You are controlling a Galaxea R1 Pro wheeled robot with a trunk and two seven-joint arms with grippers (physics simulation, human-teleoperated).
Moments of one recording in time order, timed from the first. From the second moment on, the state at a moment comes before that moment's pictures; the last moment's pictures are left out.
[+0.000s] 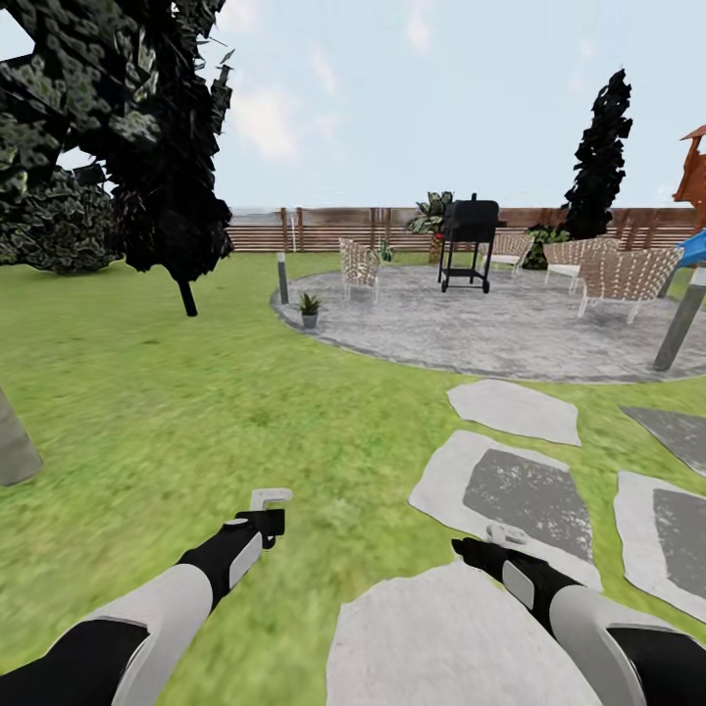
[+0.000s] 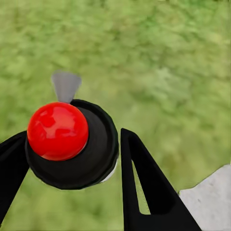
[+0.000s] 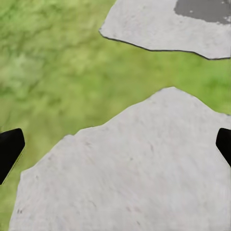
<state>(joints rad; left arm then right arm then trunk) -0.85 -0.07 -0.11 -0.21 0.16 0.11 0.11 -0.83 -0.09 -0.04 -0.03 -0.24 0.05 0.13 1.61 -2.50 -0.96</state>
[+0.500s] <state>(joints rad) -0.85 -0.07 -0.11 -0.21 0.15 0.11 0.11 -0.83 -0.09 -0.04 -0.03 -0.24 0.05 0.13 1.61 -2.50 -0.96</state>
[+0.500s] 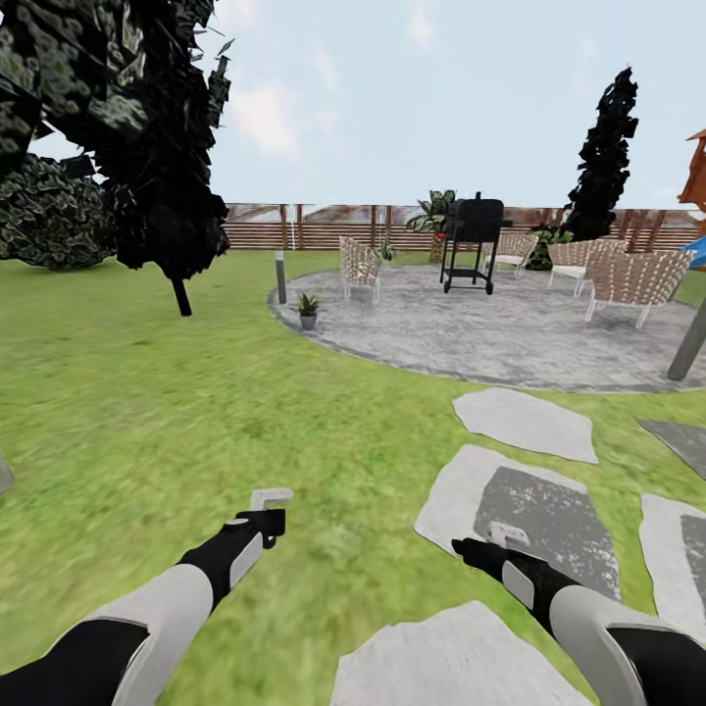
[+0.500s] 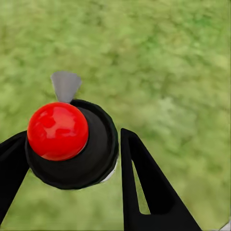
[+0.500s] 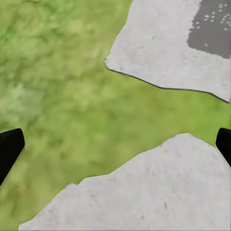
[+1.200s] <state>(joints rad) -0.85 -0.07 -0.11 -0.20 0.15 0.11 0.11 -0.83 -0.10 -0.04 -0.04 -0.24 0.05 0.13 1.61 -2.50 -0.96</state>
